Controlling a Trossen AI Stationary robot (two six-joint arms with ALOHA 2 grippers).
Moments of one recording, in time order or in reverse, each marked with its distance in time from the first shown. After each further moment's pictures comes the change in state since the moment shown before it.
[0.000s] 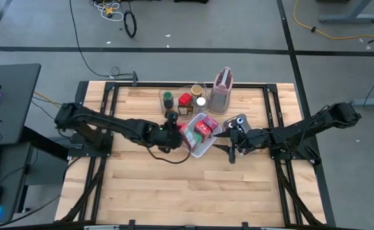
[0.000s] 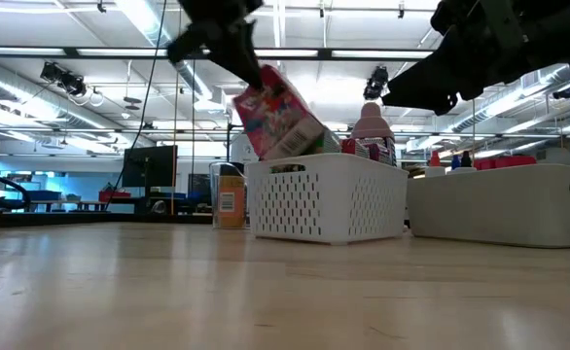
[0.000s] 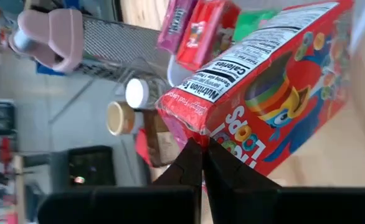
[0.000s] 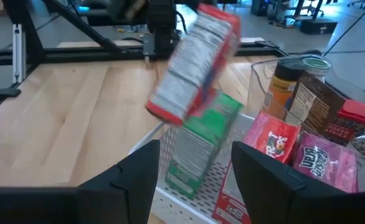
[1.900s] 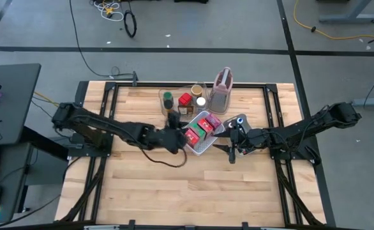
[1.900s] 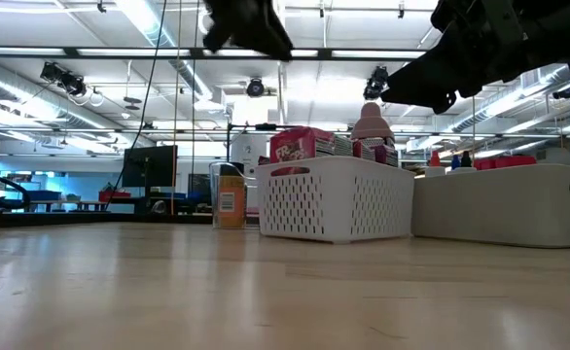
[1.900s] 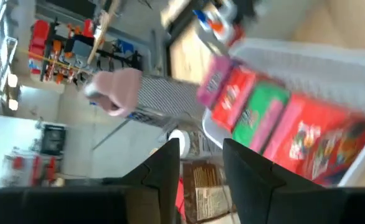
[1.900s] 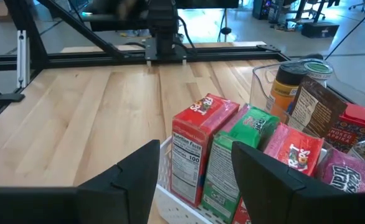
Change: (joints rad) left arm -0.013 0.012 -0.086 0.412 -0.100 0.190; right arm 0.000 0.000 0.000 0.016 -0.006 -0.001
